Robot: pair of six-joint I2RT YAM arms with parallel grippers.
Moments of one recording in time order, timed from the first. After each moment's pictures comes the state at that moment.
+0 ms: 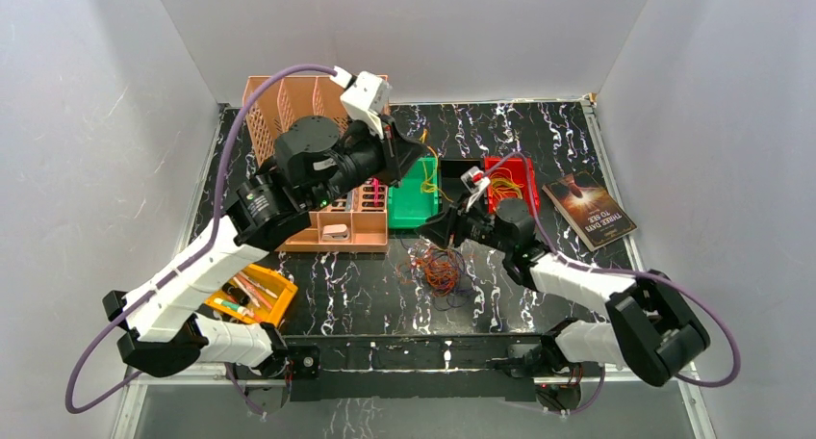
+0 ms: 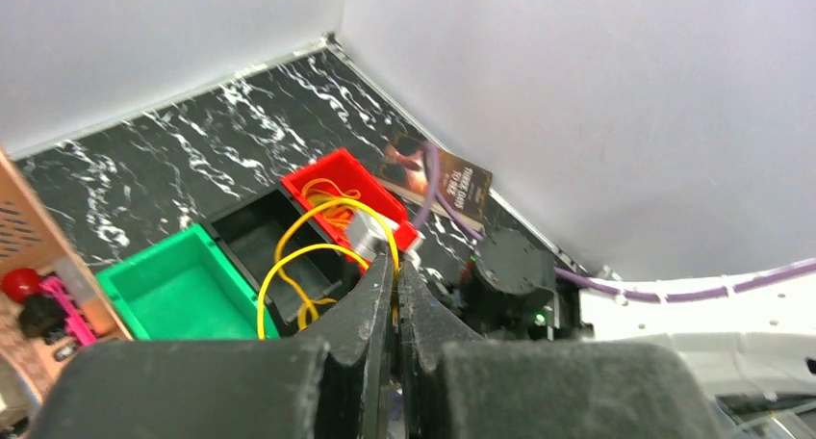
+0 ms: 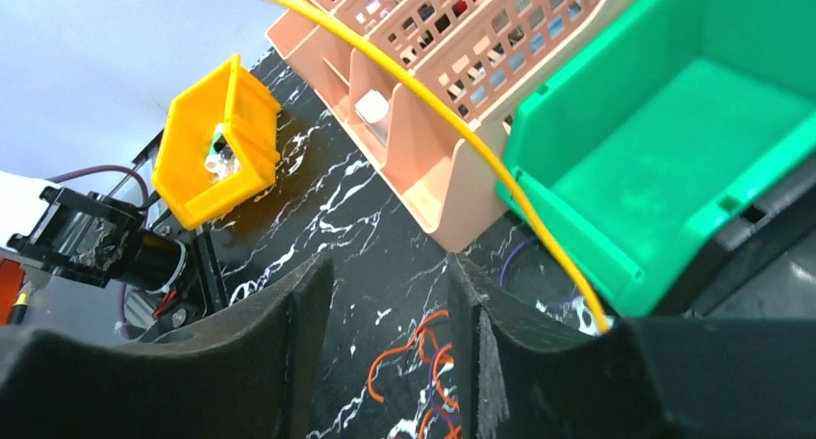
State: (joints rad) left arm -0.97 1.27 1.64 -0.48 -0.11 -0.31; right arm 0.62 1.27 0.47 0.69 -0.49 0.46
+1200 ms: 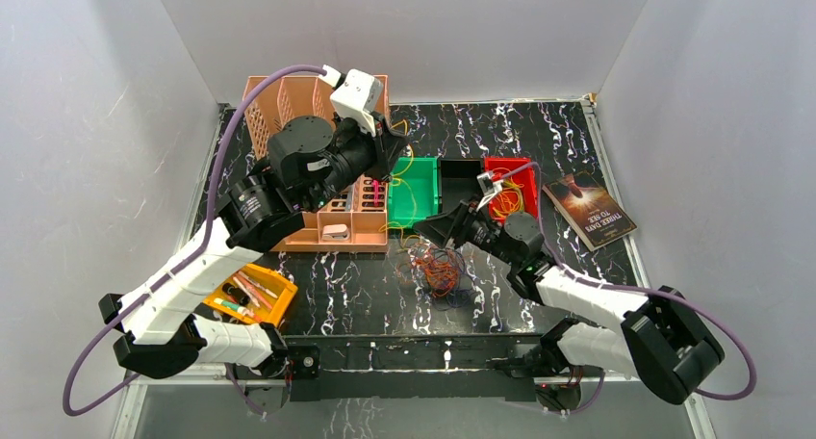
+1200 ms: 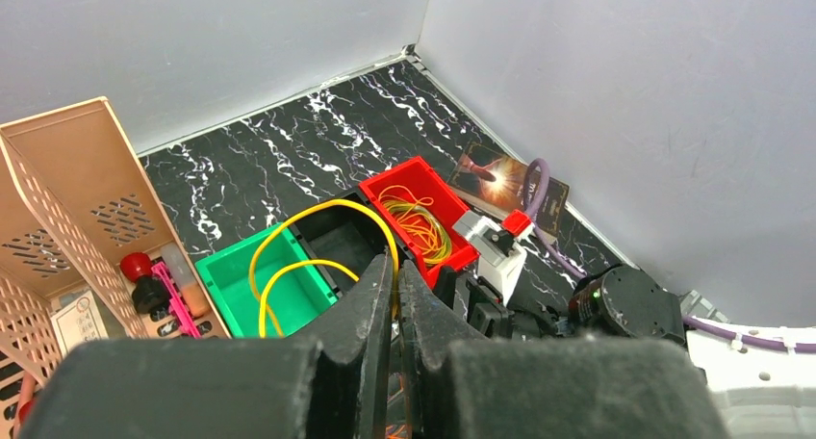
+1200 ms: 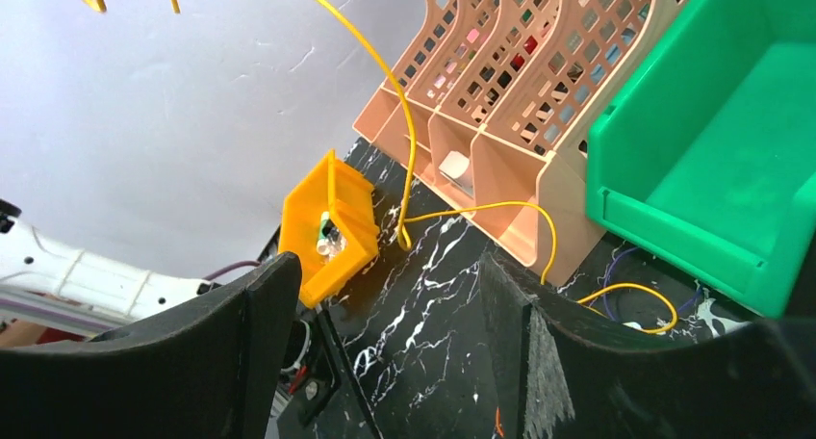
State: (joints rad) left arm -0.97 1.26 1.68 -0.53 -0.27 -0.21; right arm 0.68 1.12 0.38 0.76 -0.34 0.79
